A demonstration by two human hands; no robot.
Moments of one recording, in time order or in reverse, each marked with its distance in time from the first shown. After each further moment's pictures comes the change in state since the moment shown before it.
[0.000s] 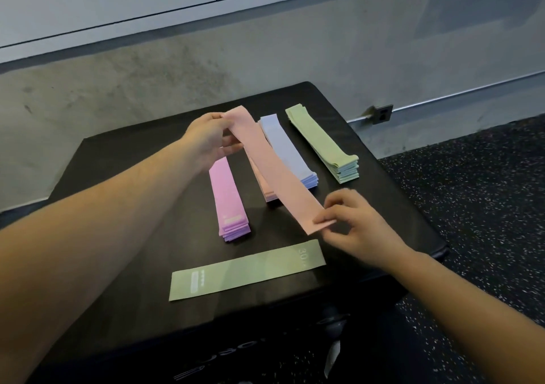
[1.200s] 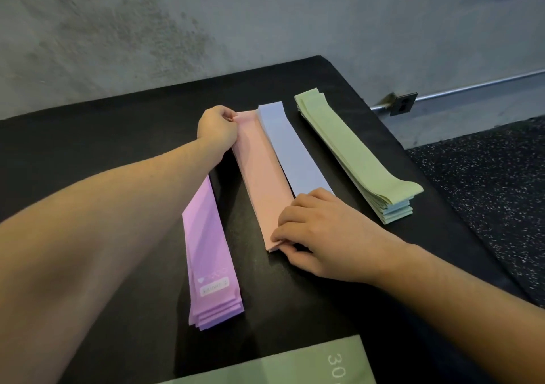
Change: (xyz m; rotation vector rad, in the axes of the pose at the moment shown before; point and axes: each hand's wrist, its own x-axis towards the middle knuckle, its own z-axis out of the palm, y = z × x) left_hand 0.235 -0.095 0.035 0.631 0.211 0.183; right_hand 0.146 0.052 0.065 -0.486 -0.455 -0.268
